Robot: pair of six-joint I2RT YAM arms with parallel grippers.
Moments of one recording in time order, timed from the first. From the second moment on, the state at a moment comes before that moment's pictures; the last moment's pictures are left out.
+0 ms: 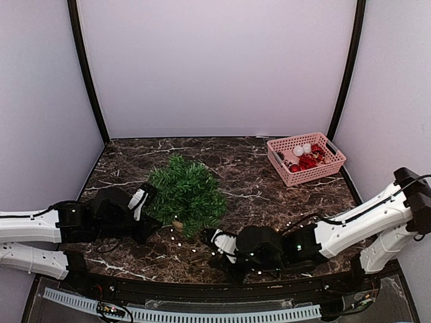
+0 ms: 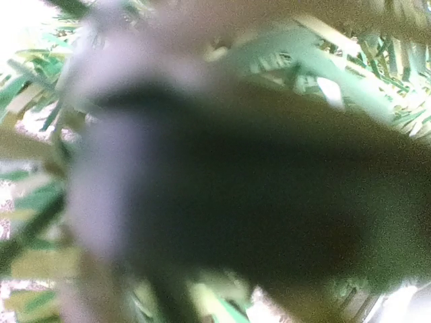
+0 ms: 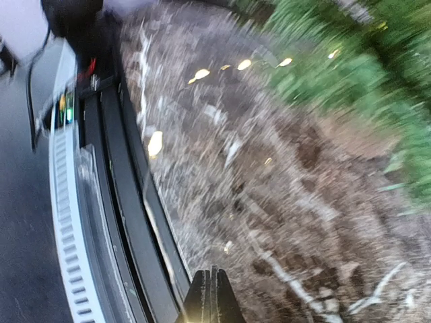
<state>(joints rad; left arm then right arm) -0.97 0.90 0.48 -0.27 -0.12 -0.40 1.48 1.55 0.77 0.12 0.14 0.25</state>
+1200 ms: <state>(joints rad) -0.96 0.91 0.46 -0.27 -0.14 -0.40 1.46 1.30 0.57 0.04 0.22 0.57</state>
